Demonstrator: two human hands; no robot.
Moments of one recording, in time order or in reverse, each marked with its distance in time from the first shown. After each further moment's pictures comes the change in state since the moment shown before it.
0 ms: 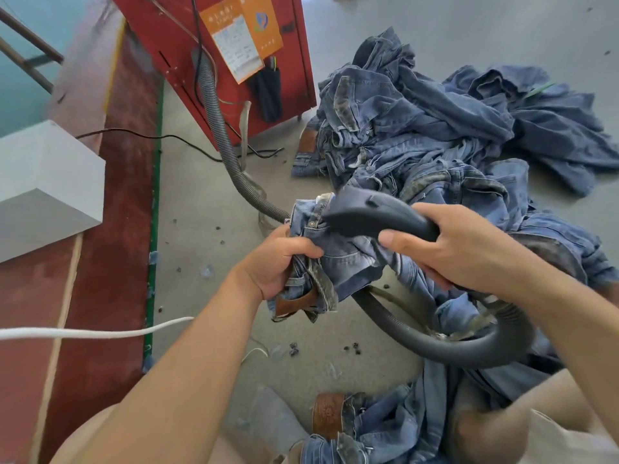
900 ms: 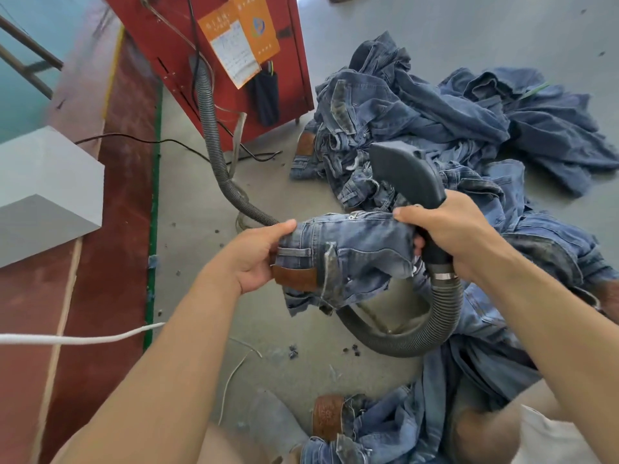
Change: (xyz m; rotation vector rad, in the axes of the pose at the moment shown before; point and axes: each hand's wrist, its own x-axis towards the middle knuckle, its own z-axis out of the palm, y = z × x) left_hand 0.002 0.020 -0.018 0.104 0.380 -0.177; right_hand 0.047 0.051 0.017 0.629 0.326 0.271
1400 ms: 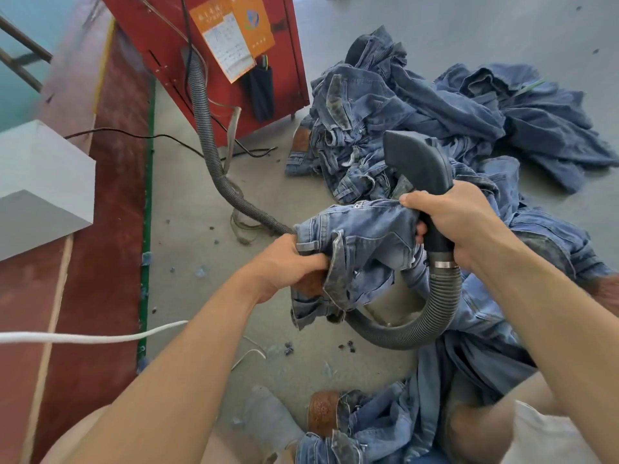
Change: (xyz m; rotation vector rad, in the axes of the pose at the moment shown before) left_hand -0.001 -0.026 0.030 0.509 -0.193 0.200; right_hand 0.007 -0.006 -0.007 0.048 0.091 0.047
